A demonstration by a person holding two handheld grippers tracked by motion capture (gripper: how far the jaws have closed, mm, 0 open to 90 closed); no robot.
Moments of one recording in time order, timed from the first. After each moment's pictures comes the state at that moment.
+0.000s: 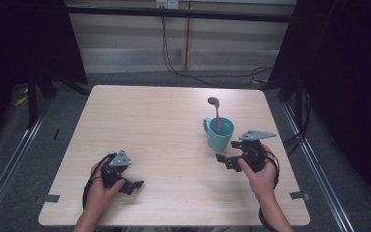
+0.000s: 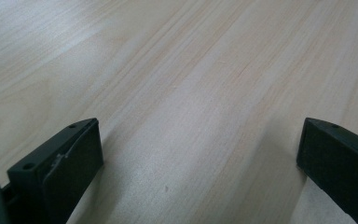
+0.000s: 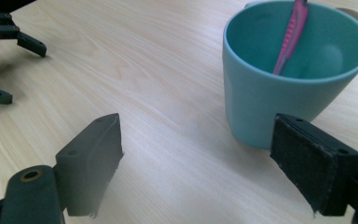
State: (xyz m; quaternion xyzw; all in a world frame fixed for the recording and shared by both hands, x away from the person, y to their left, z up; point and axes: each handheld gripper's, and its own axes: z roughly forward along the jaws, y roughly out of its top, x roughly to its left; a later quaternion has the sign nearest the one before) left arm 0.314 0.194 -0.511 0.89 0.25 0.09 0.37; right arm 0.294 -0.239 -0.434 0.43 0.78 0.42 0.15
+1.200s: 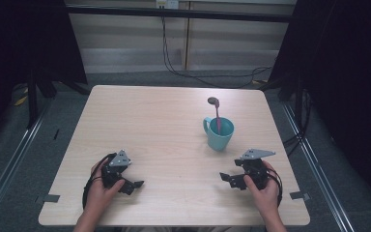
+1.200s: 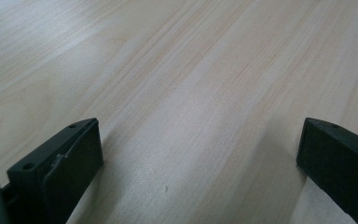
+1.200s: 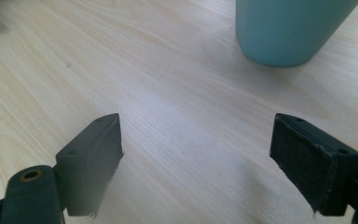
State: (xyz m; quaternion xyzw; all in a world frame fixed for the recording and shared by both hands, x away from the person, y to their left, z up) left arm 0.314 0.194 -0.511 0.89 0.25 0.09 0.37; right arm 0.264 -0.251 -0.479 0.44 0.80 0.38 0.13
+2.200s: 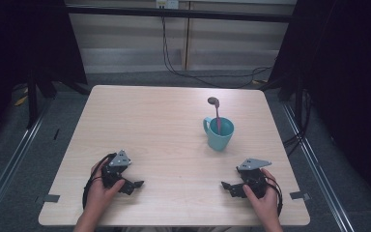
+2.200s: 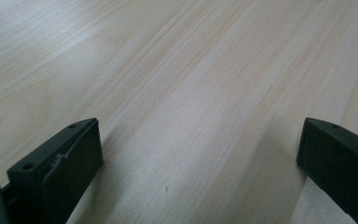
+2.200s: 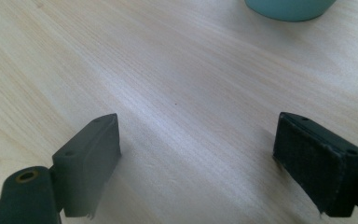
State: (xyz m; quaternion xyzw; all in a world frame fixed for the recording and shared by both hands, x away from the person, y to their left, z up) left arm 0.314 0.194 -0.511 0.89 0.25 0.09 0.37; right arm 0.250 -0.253 -0.507 0.42 0.82 0.35 0.15
